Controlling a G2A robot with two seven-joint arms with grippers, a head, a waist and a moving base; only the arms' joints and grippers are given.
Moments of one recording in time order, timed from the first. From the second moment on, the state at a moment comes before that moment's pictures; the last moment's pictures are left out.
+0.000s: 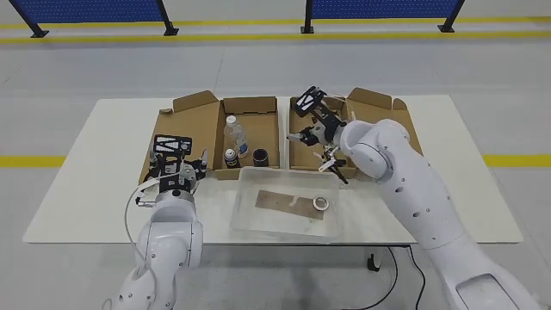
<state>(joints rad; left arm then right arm) 1.51 -1.27 -1.33 -2.08 1.82 0.33 -0.73 -0.78 -1.27 0.98 -1.46 -1.06 -0.28 0.79</state>
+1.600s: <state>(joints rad) 1.51 -1.27 -1.33 -2.08 1.82 0.33 -0.73 -1.18 -1.21 1.00 -1.80 -1.02 -0.22 1.15</state>
